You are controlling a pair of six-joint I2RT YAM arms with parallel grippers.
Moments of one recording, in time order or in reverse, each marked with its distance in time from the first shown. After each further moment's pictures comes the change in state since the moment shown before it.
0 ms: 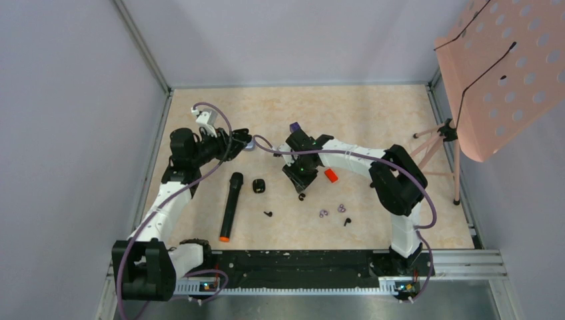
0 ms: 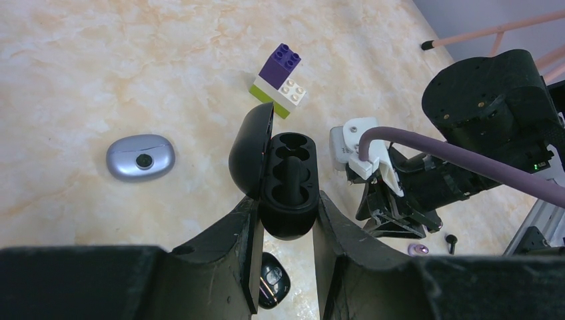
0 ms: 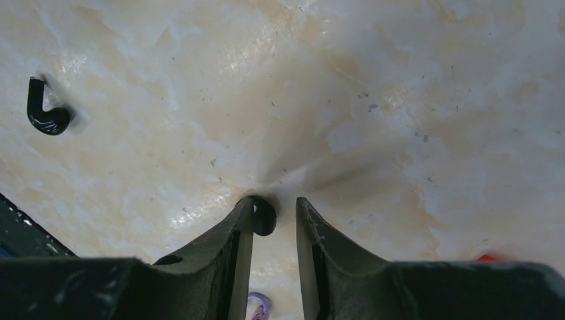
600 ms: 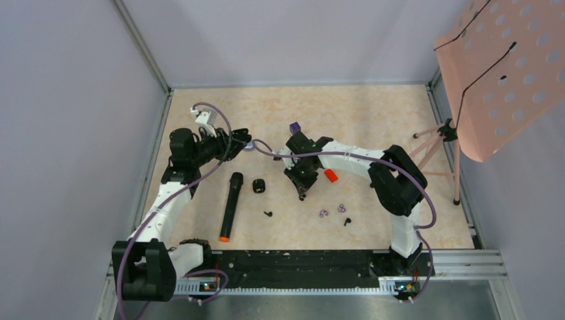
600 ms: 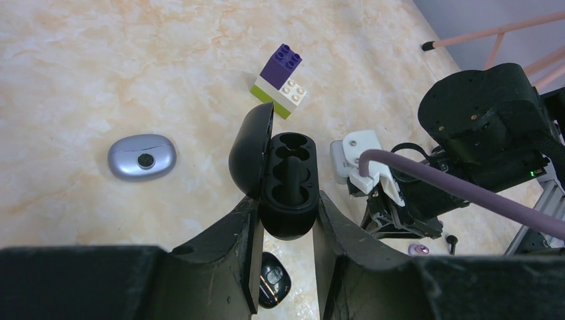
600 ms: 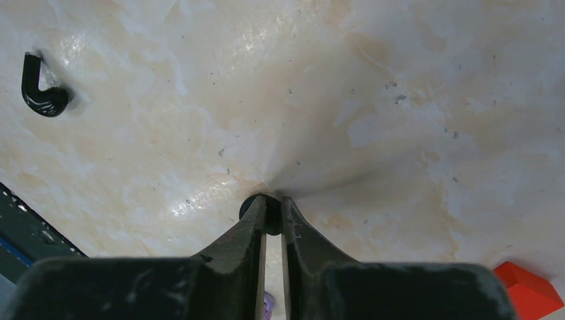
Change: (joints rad) left arm 0.004 -0.004 -0.002 -0.001 0.000 0.000; right arm 0.007 0.000 -0.026 -0.003 -0.016 -0.013
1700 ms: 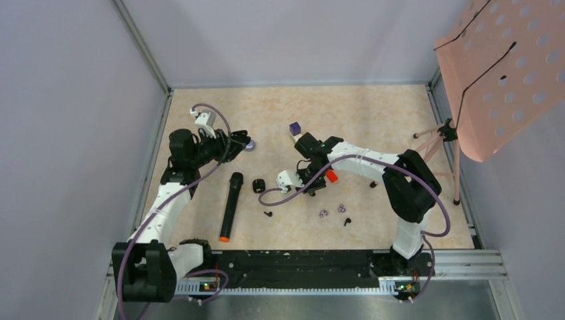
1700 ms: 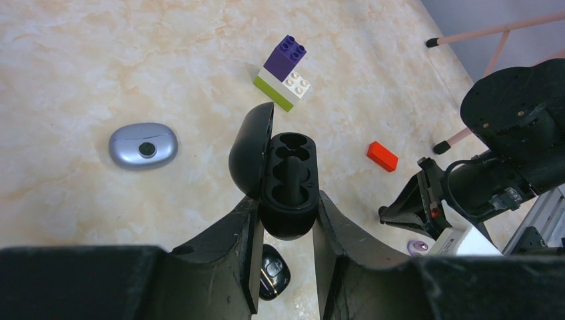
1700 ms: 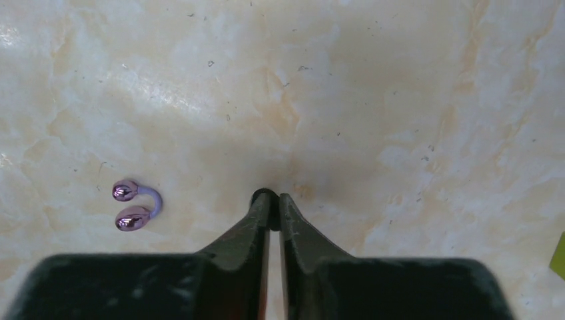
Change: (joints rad) left arm 0.008 -0.008 -0.003 -0.032 -0.003 0.000; right arm -0.022 -0.113 -0.068 -0.140 -0.138 -1.064
